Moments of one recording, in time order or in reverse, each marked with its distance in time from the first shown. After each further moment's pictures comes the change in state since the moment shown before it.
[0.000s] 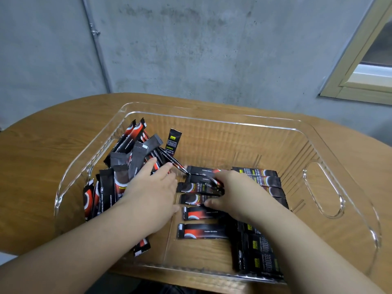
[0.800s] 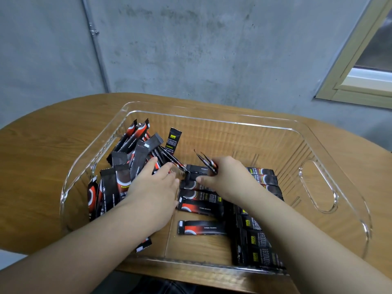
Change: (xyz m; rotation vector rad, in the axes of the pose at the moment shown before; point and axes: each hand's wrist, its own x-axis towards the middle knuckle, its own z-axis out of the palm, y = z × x) left_hand -0.001 0.002 0.000 0.005 0.001 -0.001; right_hand 0.024 -0.006 0.001 0.180 0.107 0.005
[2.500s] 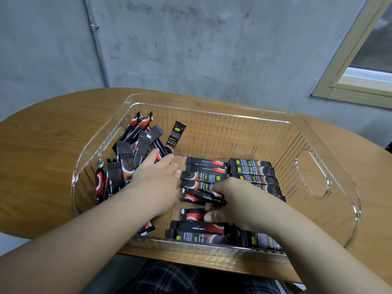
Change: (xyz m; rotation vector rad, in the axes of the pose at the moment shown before) left_hand 0.002 -0.002 0.005 -0.028 0.034 0.002; right_hand -0.062 -0.016 -0.011 -0.208 -0.352 0.018
